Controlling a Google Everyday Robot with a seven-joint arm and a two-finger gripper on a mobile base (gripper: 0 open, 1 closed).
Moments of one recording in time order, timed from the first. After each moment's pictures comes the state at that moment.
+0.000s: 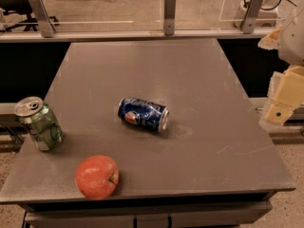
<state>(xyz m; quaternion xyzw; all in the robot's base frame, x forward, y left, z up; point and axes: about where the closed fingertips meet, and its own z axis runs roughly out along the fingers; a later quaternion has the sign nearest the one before) 0.438 -0.216 0.980 -0.60 0.78 -0.04 0.16</state>
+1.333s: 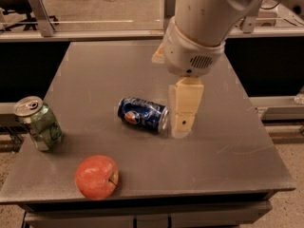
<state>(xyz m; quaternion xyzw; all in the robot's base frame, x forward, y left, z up) 0.447 -0.037 0.945 -0.76 0.63 0.04 0.15</state>
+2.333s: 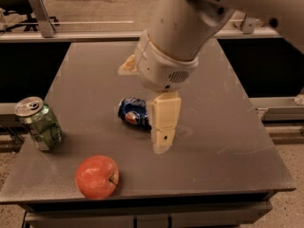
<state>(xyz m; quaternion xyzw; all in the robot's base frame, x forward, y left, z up) 0.417 0.019 0.937 -0.83 0.53 0.08 0.17</state>
